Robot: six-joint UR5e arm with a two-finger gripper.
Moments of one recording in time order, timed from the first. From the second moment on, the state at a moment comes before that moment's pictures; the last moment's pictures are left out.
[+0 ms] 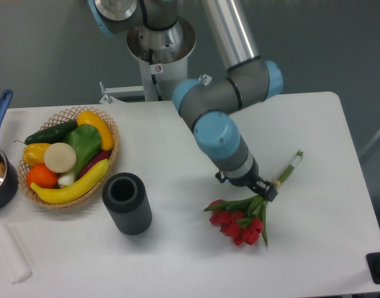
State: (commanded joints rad) arm 2.48 -1.88 -1.63 -0.87 1.83 1.19
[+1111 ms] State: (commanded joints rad) arm 2.87 -1.66 -1.49 -1.51 1.51 1.94
